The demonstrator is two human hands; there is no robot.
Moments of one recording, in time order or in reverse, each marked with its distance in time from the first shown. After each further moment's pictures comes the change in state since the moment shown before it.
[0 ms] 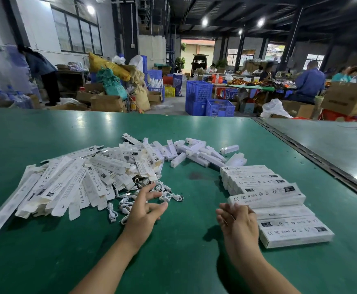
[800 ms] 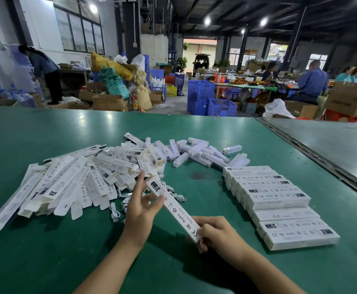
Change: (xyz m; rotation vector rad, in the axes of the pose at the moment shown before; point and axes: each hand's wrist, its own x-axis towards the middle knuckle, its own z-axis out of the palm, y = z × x) left_hand 0.003 0.003 -0.001 -0.134 0.131 0.145; right_hand 0.003 0.015 -0.002 -0.700 -0.926 0.099
